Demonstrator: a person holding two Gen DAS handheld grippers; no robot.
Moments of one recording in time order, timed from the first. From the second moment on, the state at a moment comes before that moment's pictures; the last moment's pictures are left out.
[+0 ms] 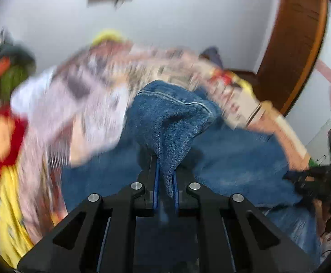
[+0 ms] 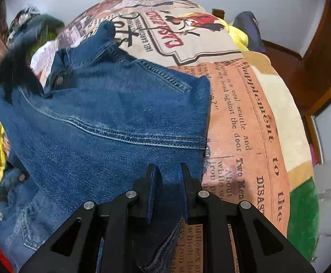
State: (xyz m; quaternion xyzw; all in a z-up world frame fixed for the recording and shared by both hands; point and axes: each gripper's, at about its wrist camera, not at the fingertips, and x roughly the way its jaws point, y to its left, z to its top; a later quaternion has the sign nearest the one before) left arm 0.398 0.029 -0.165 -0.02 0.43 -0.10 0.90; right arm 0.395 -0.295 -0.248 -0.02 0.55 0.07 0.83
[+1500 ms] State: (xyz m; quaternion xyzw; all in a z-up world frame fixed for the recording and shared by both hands) left arm 0.356 0.155 -0.196 -0.05 0.42 0.07 0.90; right arm 0.410 -0.293 -0.233 -0.04 0.54 0.06 0.84
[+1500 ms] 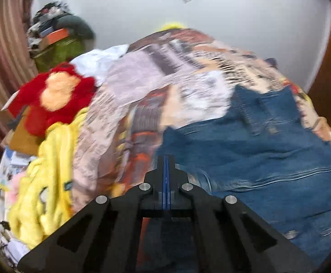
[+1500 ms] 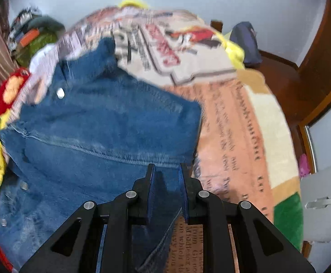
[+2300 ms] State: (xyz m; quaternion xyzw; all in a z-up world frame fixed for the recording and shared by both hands) left arm 0.371 0.134 -0.250 -0.06 0.53 0.01 0.85; right arm 0.396 -0.330 -0.251 -0.05 0.53 0.03 0.85
